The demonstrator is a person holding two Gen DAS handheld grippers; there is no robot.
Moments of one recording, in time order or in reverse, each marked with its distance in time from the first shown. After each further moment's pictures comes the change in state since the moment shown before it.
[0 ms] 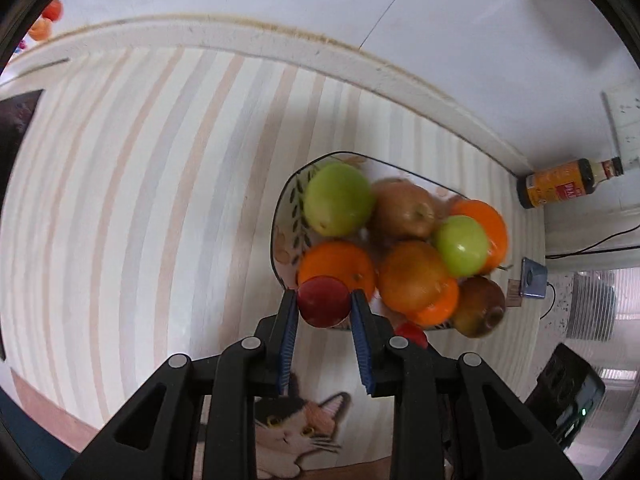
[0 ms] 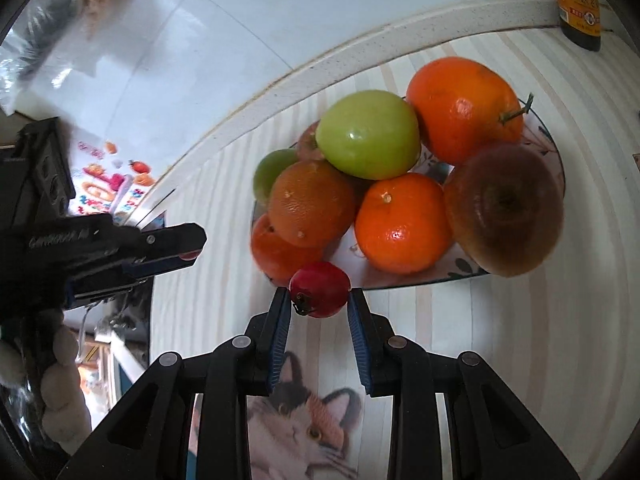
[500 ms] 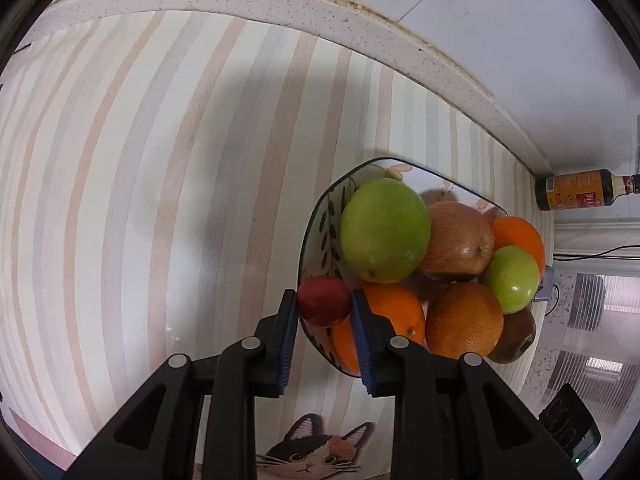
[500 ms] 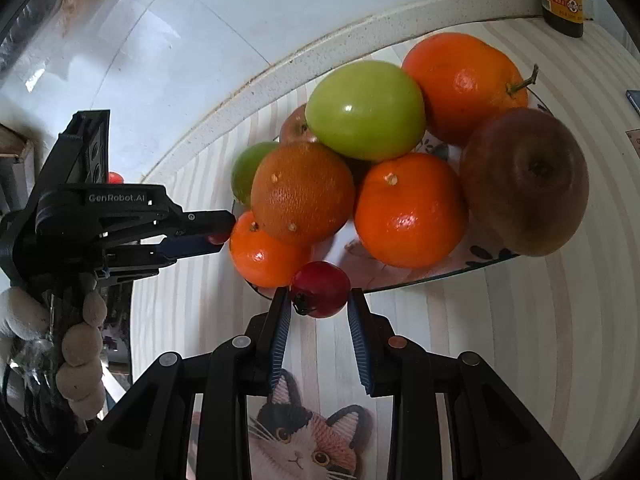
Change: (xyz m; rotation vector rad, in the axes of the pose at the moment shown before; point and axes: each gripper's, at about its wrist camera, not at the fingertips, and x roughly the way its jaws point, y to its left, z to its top) left arm 0.048 0.031 0.035 -0.001 0.092 -0.047; right arm 0.025 0.011 -0.017 0.040 -0.038 -0.079
